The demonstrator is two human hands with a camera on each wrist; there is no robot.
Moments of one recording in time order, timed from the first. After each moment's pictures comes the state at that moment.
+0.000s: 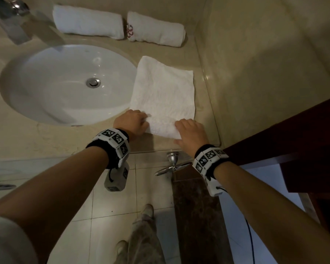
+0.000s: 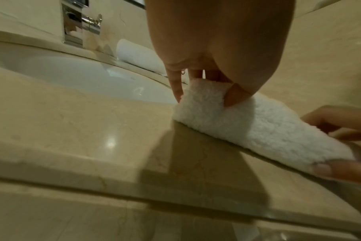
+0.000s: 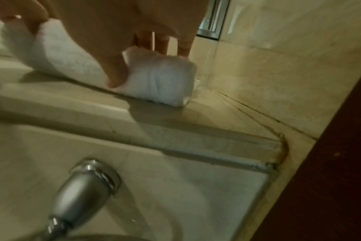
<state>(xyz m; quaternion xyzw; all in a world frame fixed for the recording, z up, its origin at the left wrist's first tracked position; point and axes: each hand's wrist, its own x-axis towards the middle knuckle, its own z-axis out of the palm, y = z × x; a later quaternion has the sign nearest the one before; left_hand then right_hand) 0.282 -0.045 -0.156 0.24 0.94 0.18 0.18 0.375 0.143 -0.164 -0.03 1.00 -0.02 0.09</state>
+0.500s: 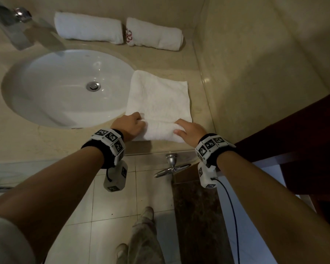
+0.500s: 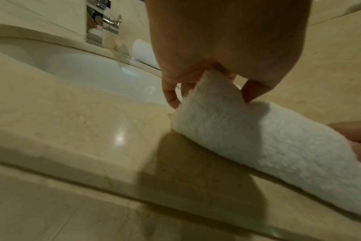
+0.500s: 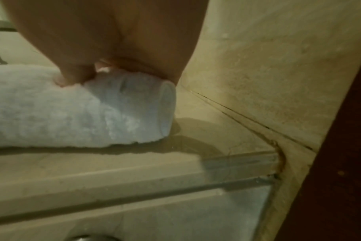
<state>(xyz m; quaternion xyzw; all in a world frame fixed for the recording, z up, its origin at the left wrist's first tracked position) 0.281 -0.046 -0.151 0.15 0.93 0.21 0.25 0.358 0.164 -0.158 0.07 0.96 -0.21 0.19</state>
